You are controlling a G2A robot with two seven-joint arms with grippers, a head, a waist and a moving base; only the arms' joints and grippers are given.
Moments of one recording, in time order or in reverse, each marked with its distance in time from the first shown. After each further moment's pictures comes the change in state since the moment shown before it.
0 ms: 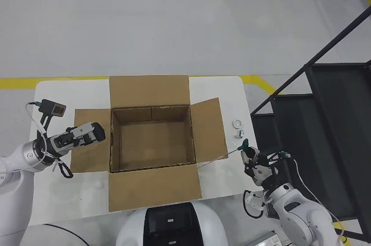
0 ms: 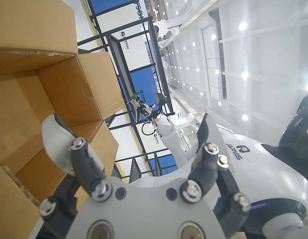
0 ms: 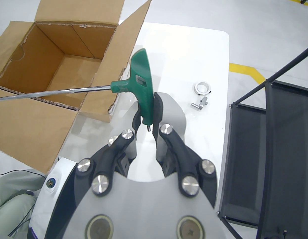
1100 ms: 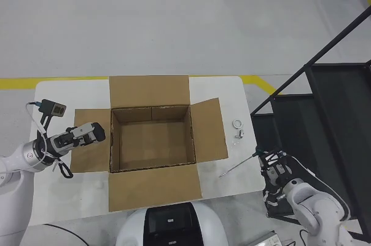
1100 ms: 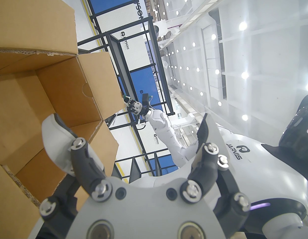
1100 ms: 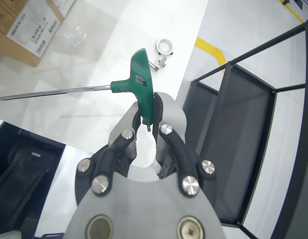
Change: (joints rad) left arm 0.000 0.000 0.000 0.000 0.000 0.000 0.000; right arm 0.138 0.038 0.105 0.250 -0.285 -0.136 0.091
